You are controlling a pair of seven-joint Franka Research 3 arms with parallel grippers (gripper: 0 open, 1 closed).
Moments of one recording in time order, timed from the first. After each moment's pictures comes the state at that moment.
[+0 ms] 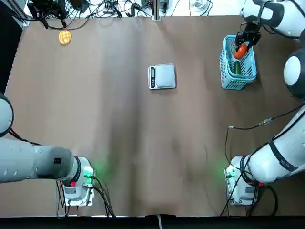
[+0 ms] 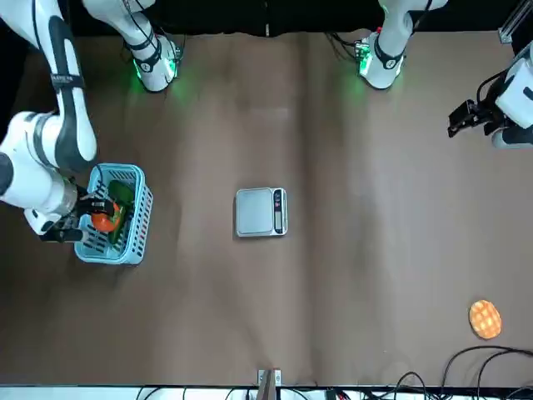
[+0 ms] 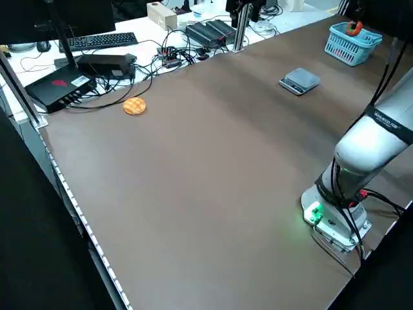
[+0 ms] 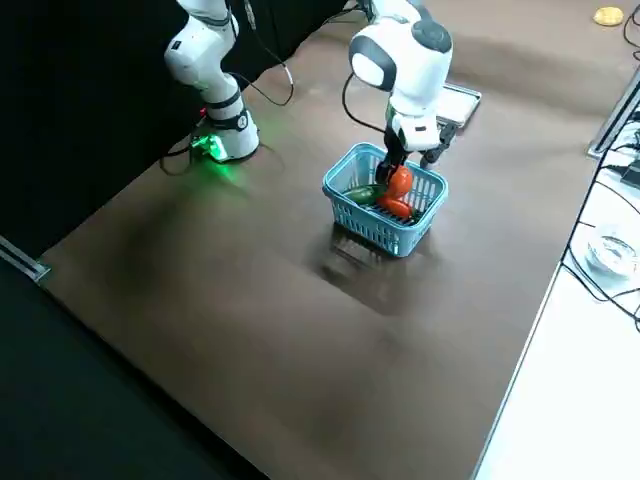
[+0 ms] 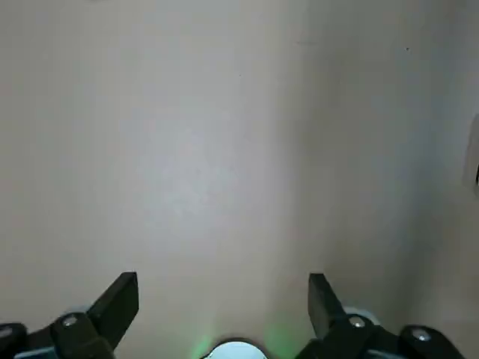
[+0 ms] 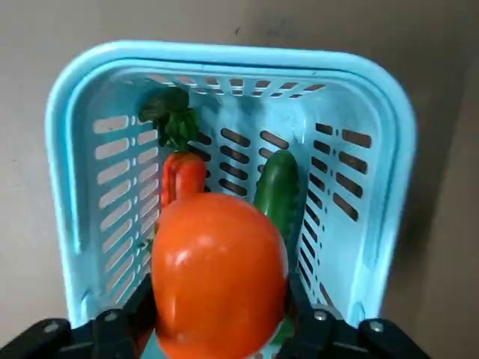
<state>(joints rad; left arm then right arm) -0.04 -0.12 0.01 -1.76 0.01 1.56 -0.05 0.25 0.30 -0.34 -1.90 0.09 2.04 -0.13</state>
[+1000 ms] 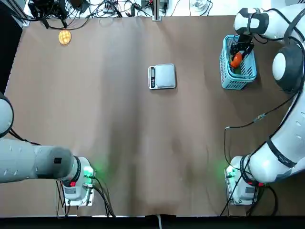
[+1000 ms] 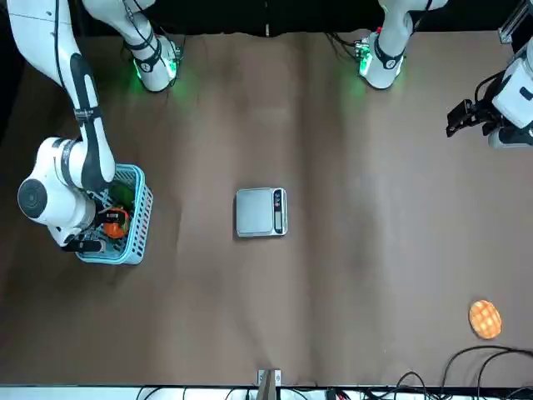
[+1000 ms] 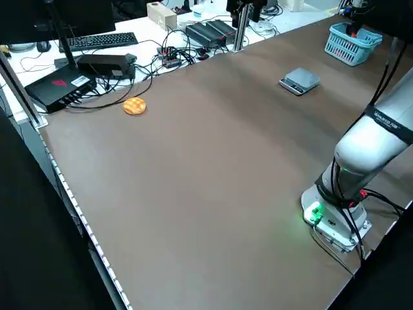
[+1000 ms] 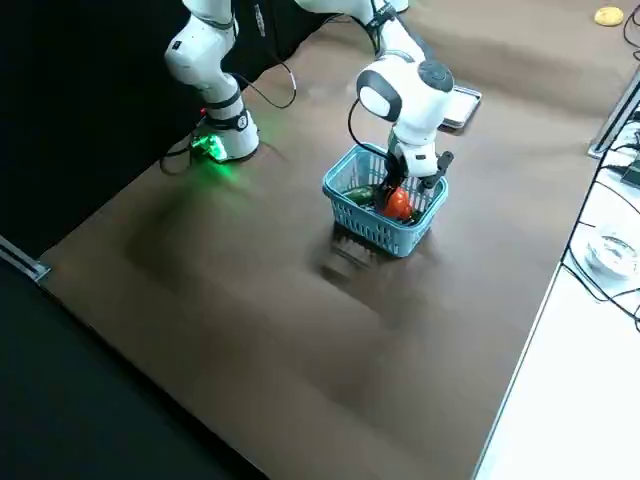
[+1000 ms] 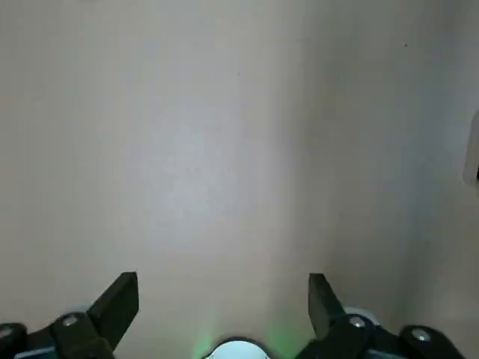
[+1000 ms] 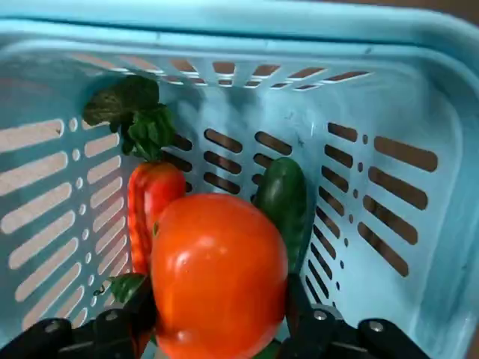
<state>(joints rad) -0.04 -0.12 0.00 -1.76 0.01 1.56 -0.04 0.25 0.41 -0.33 -1.91 0.09 2.12 -0.11</state>
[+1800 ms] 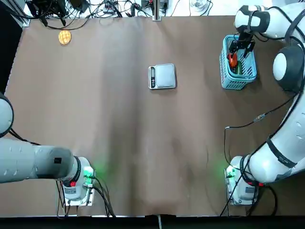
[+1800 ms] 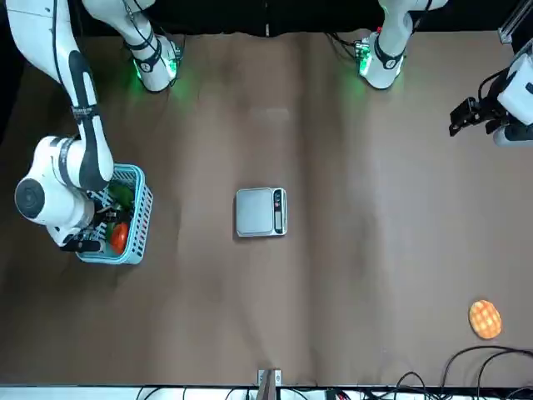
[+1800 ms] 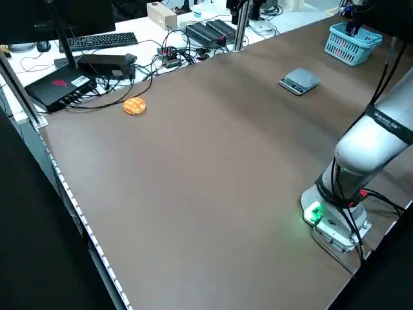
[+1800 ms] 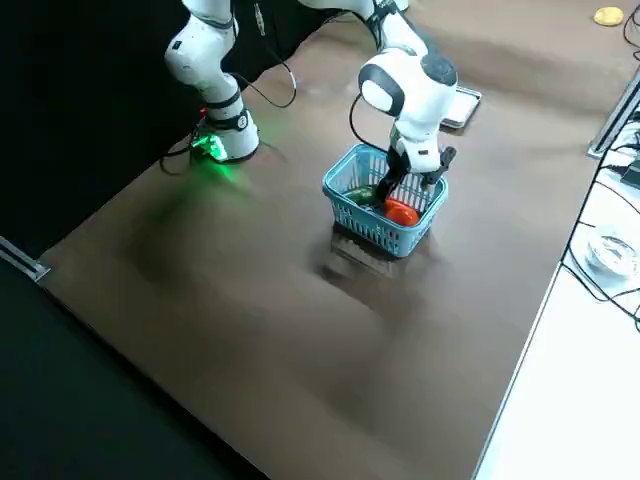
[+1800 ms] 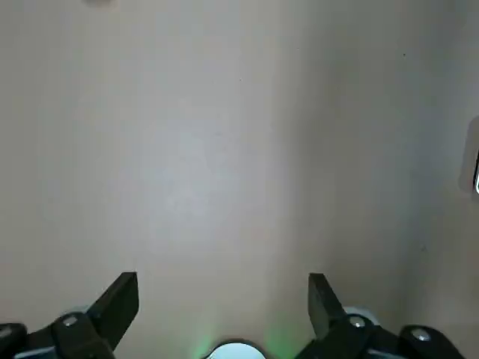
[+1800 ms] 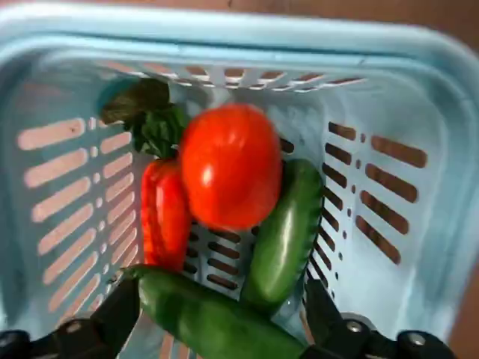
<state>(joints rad) -0.04 -0.12 0.01 -1.74 0.01 1.56 -0.05 0.25 0.40 -0.33 -1.88 0.09 2.07 -0.11</state>
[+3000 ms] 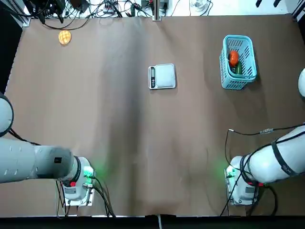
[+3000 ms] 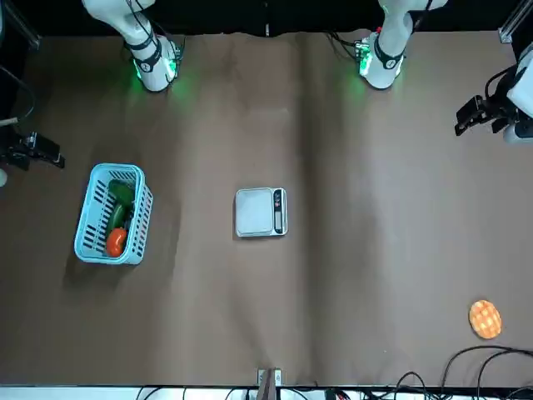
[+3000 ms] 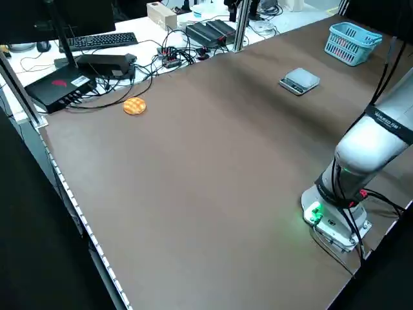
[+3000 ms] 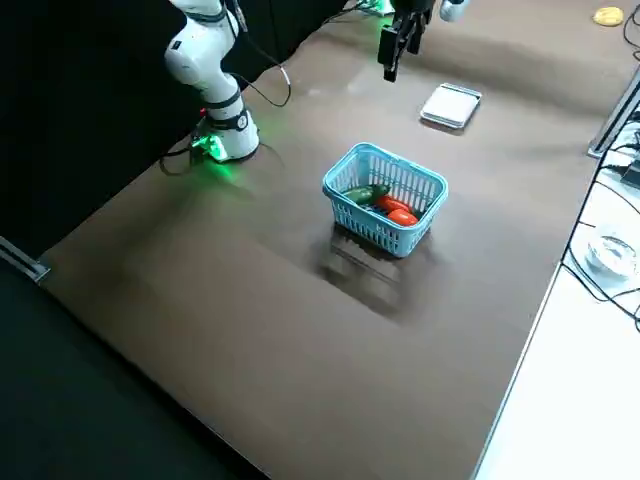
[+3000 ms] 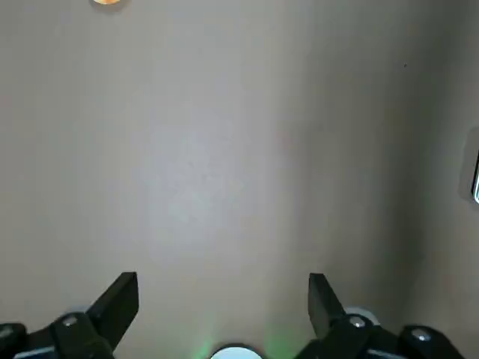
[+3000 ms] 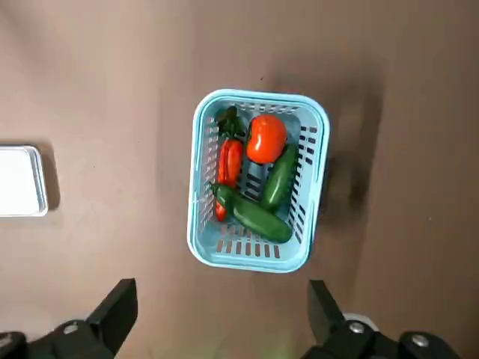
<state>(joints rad) -0.03 -0.12 0.01 -1.72 0.01 1.56 -0.05 0.25 0.12 -0.34 -1.43 0.08 1.48 -0.11</state>
